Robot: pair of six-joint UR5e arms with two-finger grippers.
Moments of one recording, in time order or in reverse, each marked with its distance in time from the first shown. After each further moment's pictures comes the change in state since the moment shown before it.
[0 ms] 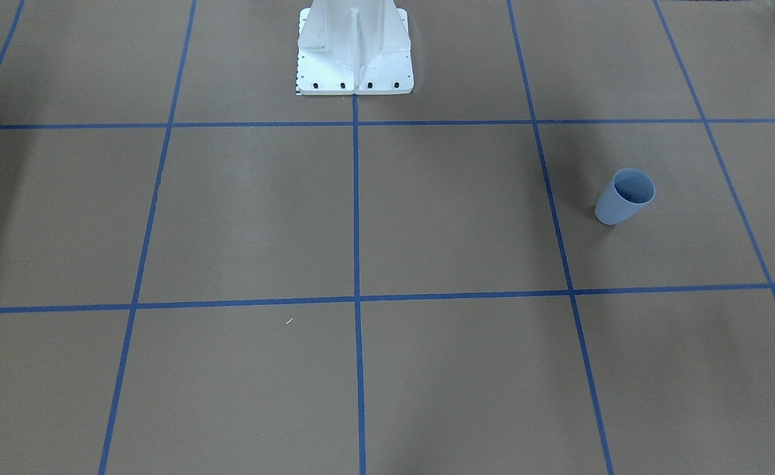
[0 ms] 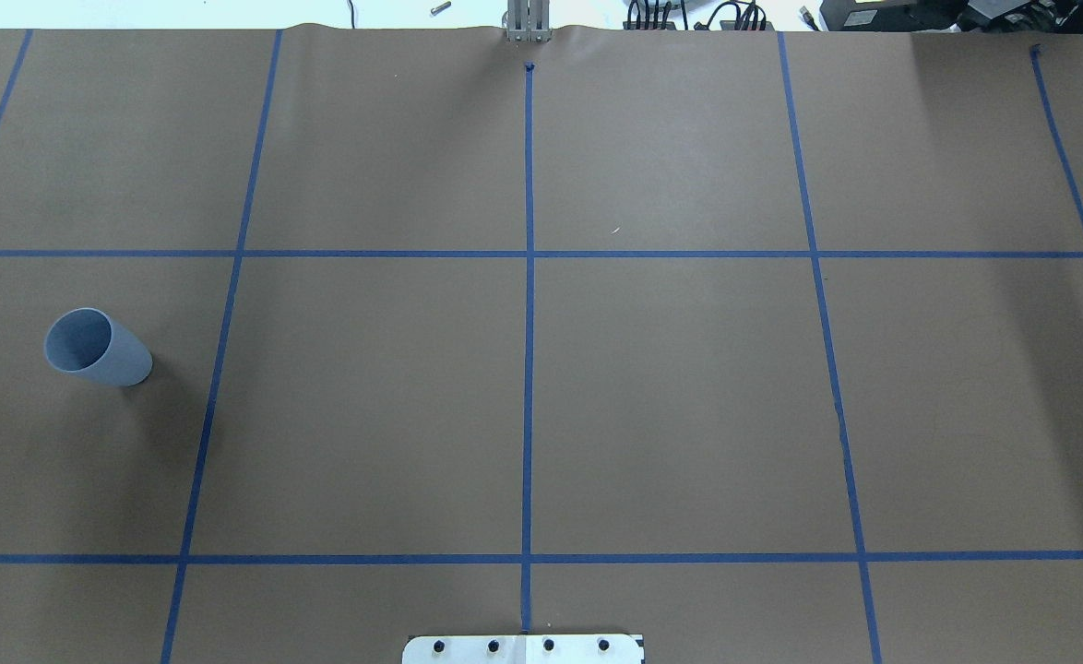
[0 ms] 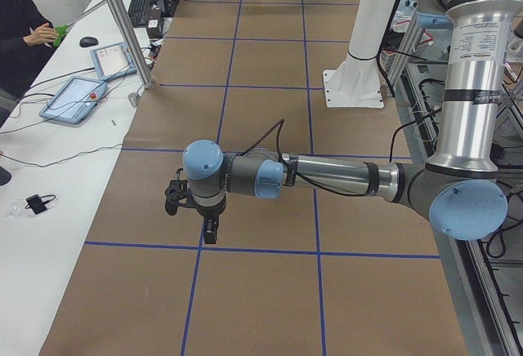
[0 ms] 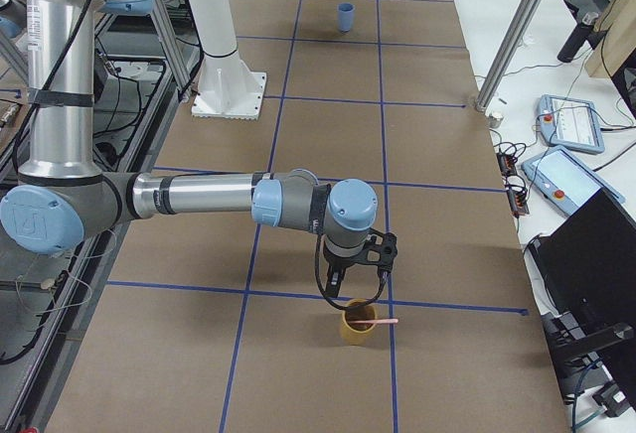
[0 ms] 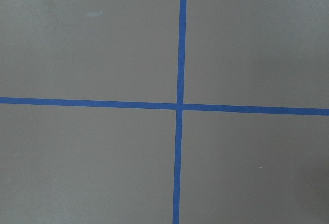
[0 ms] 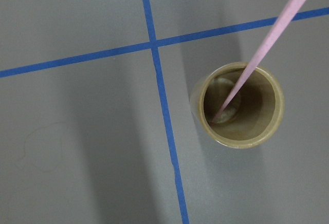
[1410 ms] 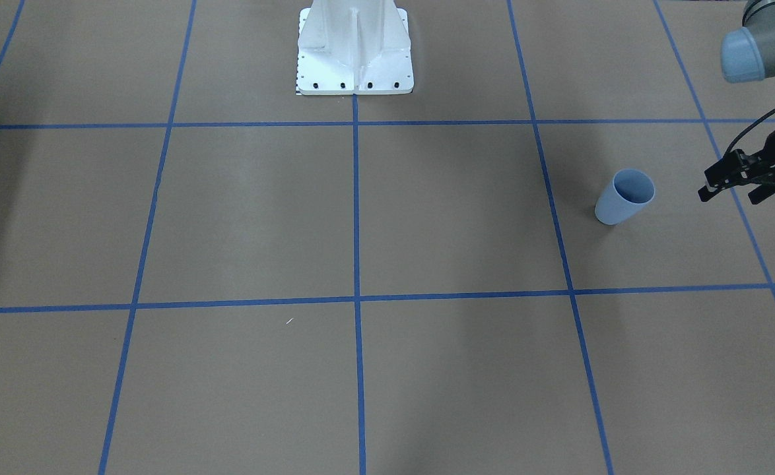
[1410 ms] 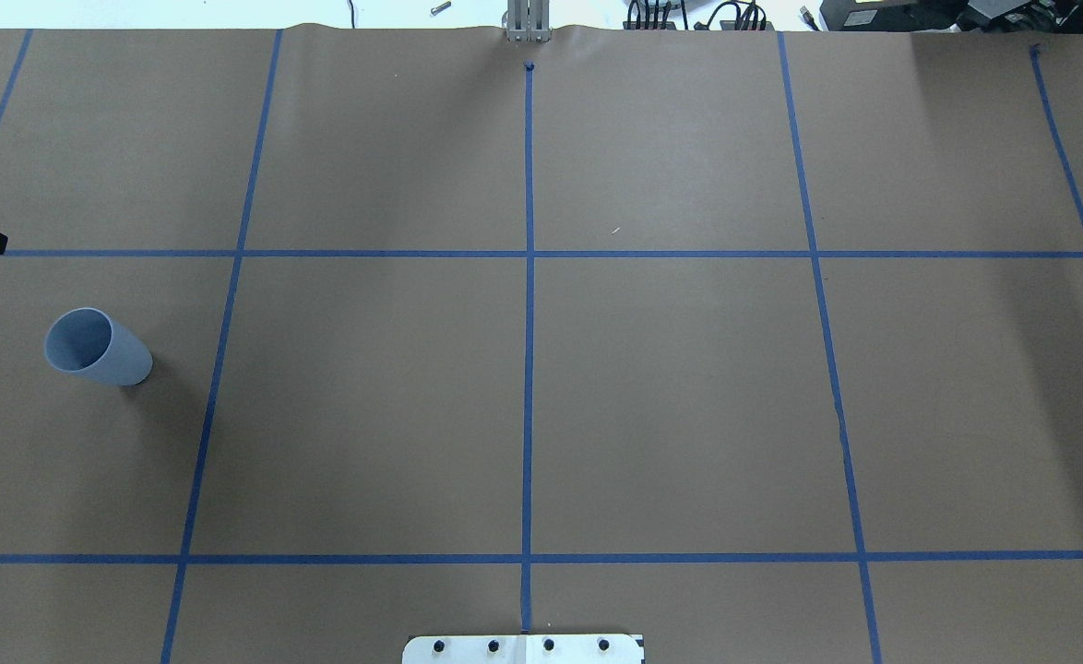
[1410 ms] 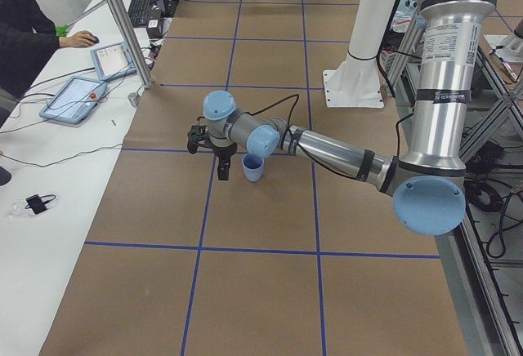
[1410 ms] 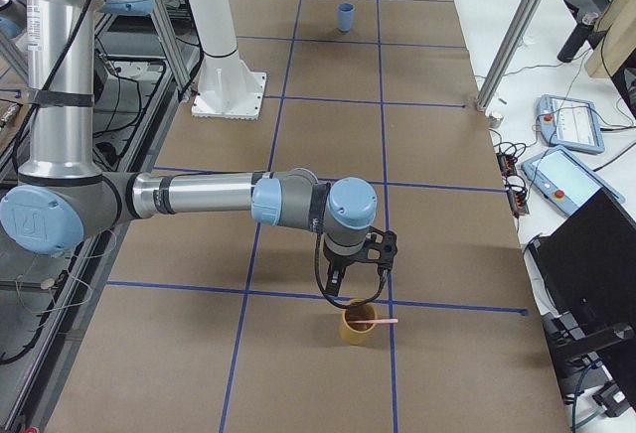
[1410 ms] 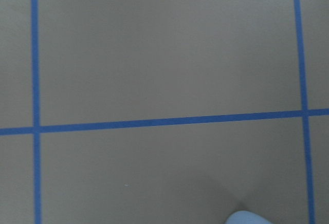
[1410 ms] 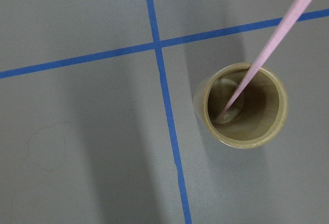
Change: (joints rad) left arm 0.334 0.010 -0.174 -0.213 -0.012 -0.436; right arm 0.000 -0.001 0.005 0.000 0.006 0.000
